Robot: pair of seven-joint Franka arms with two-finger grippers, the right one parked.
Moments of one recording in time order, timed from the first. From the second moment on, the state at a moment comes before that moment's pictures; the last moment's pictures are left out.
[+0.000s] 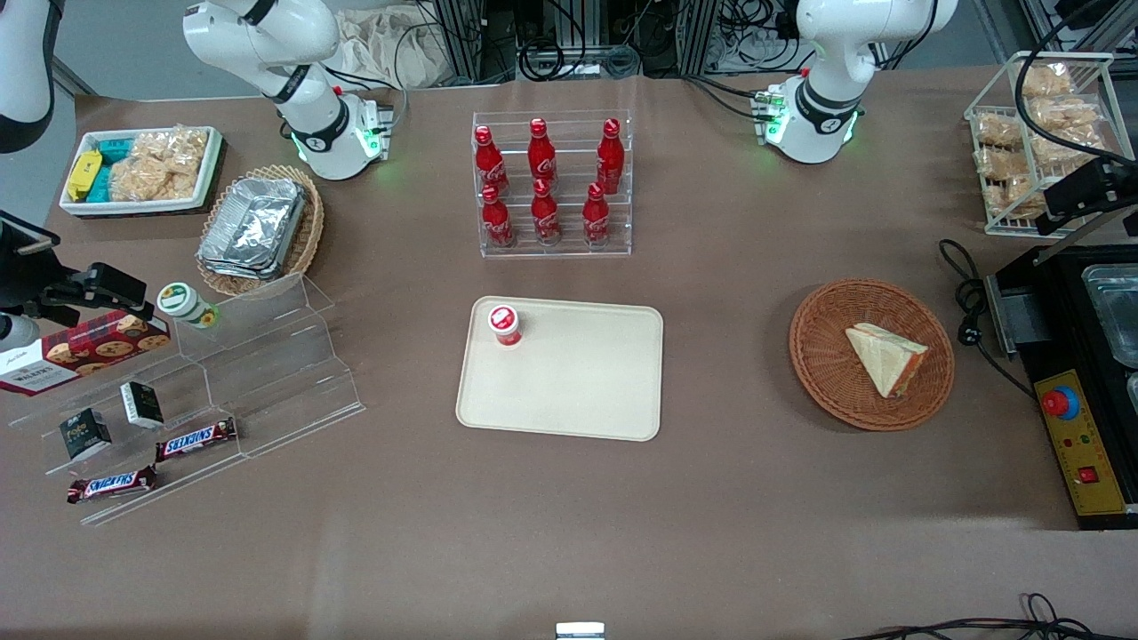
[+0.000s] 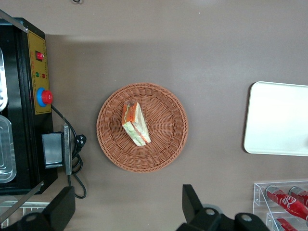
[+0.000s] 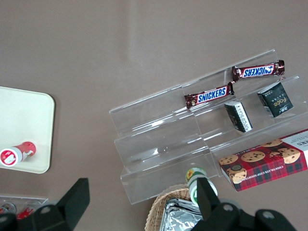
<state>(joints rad) 0.05 -0.06 0.05 -1.53 -0.08 1.55 0.10</state>
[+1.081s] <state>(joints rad) 0.05 0.11 0.05 -1.66 -0.08 1.69 0.01</state>
